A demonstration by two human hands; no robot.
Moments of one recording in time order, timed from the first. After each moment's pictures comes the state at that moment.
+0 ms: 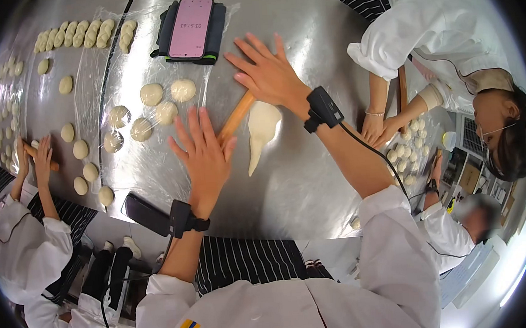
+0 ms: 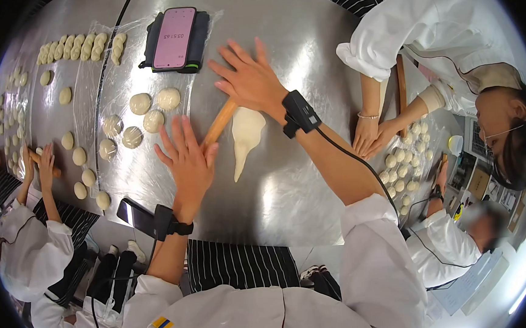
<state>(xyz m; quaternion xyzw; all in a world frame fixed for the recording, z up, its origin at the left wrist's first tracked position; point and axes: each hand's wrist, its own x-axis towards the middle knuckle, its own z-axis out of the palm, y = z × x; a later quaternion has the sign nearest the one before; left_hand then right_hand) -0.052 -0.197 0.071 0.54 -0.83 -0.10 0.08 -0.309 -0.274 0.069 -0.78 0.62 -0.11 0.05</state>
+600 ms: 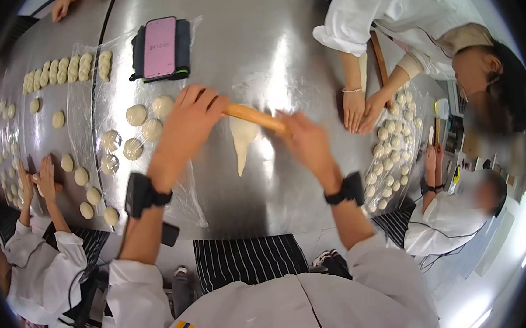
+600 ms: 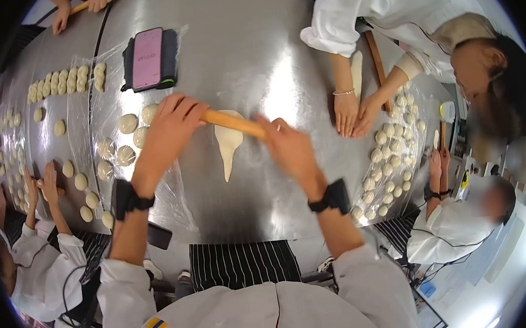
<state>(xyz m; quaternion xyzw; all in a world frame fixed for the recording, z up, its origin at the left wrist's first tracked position) -0.095 -0.316 0.124 0.19 -0.95 -0.16 0.17 -0.304 -0.093 0.141 -0.58 0.79 -0.15 0.14</state>
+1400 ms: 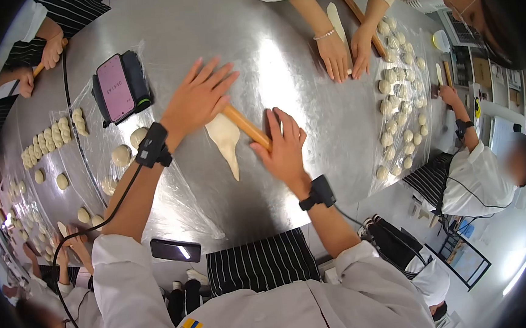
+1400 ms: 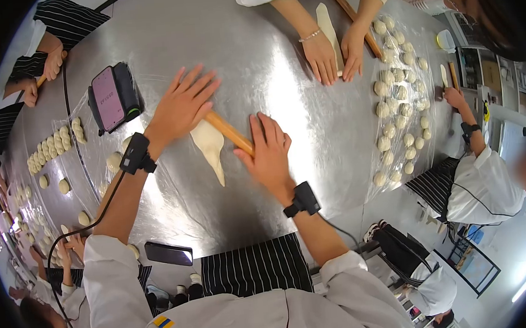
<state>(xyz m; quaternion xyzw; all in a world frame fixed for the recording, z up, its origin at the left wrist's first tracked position) -0.200 -0.338 0.059 -0.10 -0.98 -0.15 0.06 -0.234 -0.048 0.070 -0.38 0.90 -0.19 0.06</state>
